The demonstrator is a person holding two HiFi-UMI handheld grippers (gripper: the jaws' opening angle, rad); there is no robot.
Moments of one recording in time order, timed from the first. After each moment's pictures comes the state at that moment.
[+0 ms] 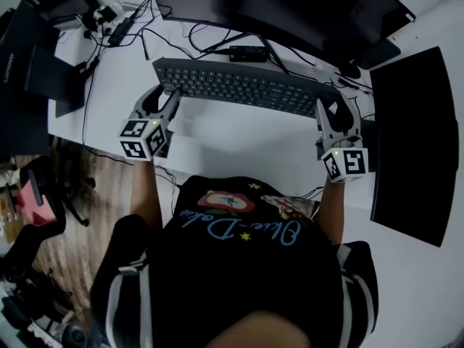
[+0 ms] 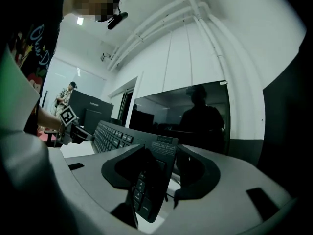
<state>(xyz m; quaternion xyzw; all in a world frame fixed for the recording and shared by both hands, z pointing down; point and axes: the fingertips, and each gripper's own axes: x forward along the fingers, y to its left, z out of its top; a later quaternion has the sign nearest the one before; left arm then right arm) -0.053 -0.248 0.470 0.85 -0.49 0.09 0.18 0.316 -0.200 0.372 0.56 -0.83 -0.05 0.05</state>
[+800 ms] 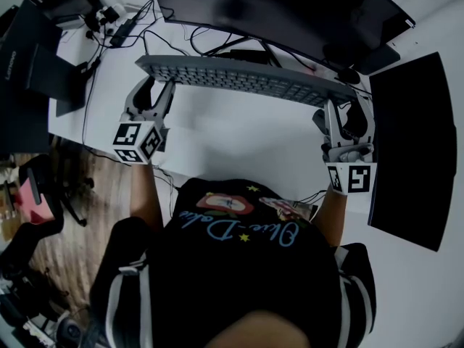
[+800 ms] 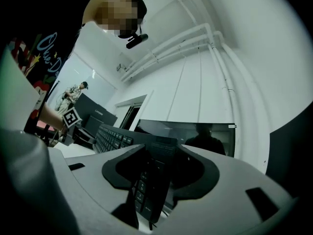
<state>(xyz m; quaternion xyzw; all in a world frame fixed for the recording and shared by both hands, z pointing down) -0.061 -0.256 0.408 0.85 -0.52 0.03 0.09 0.297 -0.183 0.287 0.53 -0.82 -0.20 0.00</state>
